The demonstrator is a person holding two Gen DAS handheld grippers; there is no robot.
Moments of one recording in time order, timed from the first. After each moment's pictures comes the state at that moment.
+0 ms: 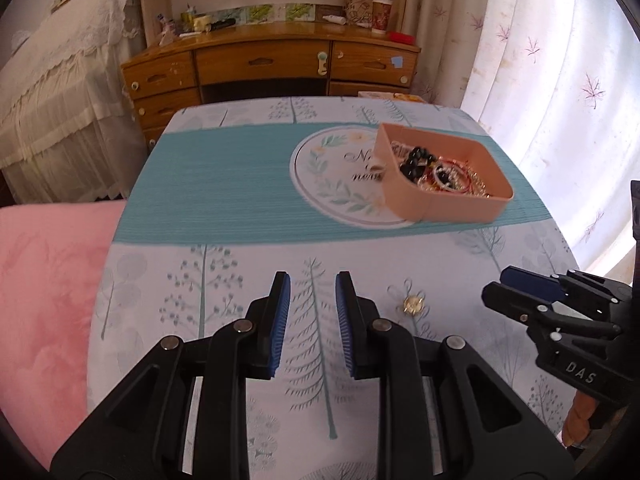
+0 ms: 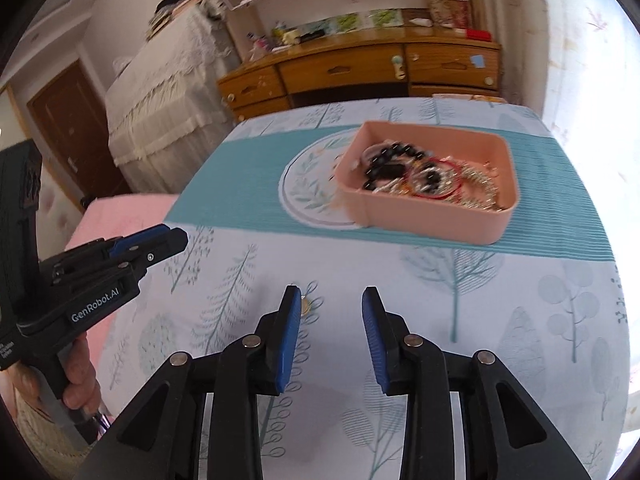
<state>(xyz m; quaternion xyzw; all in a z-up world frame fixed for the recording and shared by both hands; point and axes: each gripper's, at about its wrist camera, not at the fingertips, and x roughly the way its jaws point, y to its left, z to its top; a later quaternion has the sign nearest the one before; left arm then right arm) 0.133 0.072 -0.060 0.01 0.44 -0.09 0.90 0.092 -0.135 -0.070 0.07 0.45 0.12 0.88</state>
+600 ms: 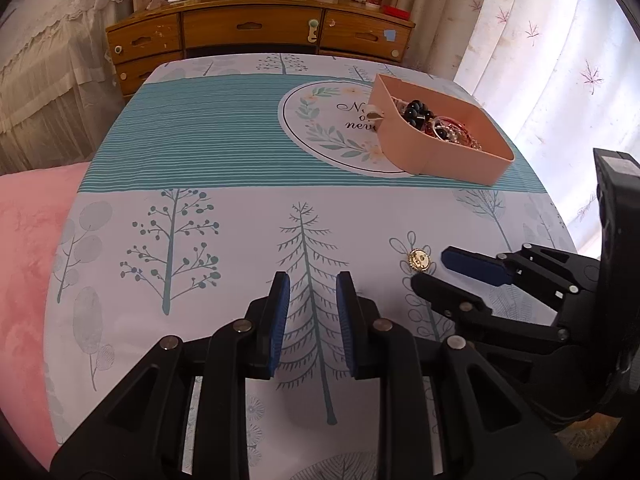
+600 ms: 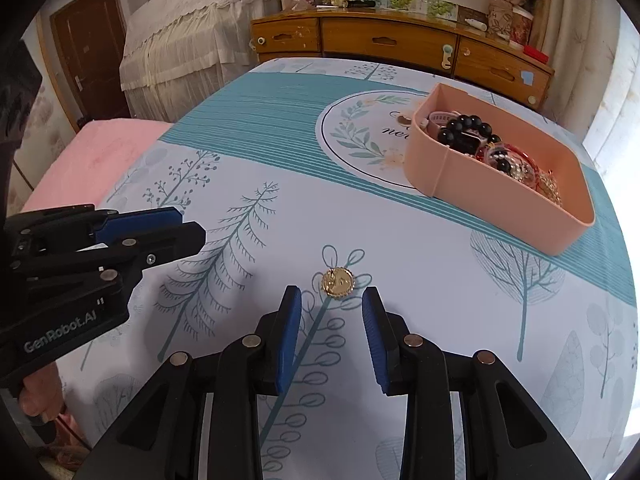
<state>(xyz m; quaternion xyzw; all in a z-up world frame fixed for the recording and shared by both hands) 0.138 0.068 -0.110 -0.02 0.48 -0.12 0.87 0.119 -0.068 -0.134 -0.05 0.48 0.14 0.87</state>
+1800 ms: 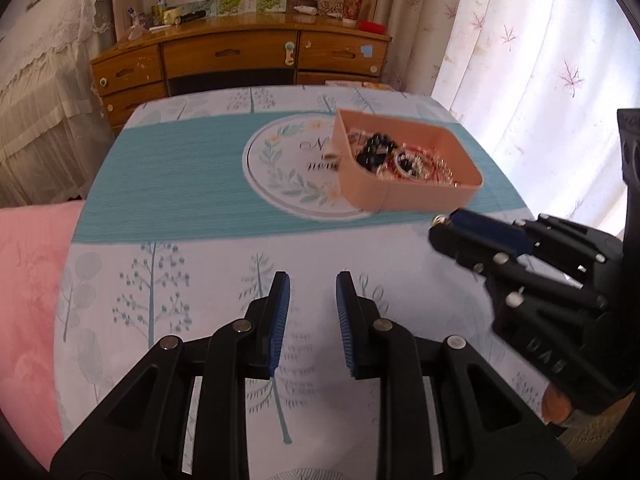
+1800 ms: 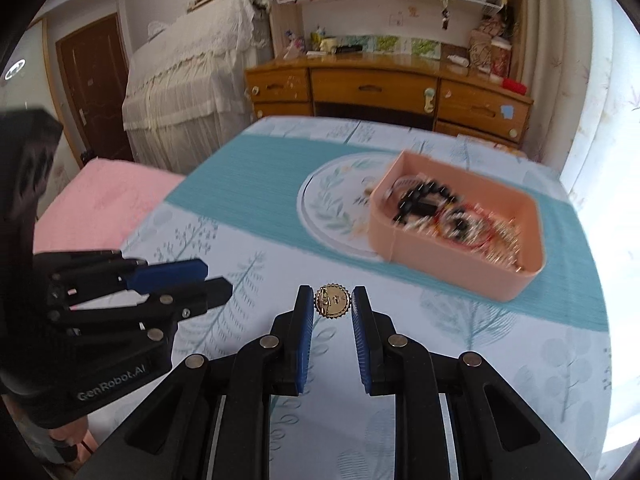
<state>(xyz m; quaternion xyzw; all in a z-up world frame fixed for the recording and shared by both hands) 0.148 0.030 -0.063 0.01 0.44 -0.14 0.88 0.117 -0.103 -0.069 -0.02 0.40 0.13 0.91</state>
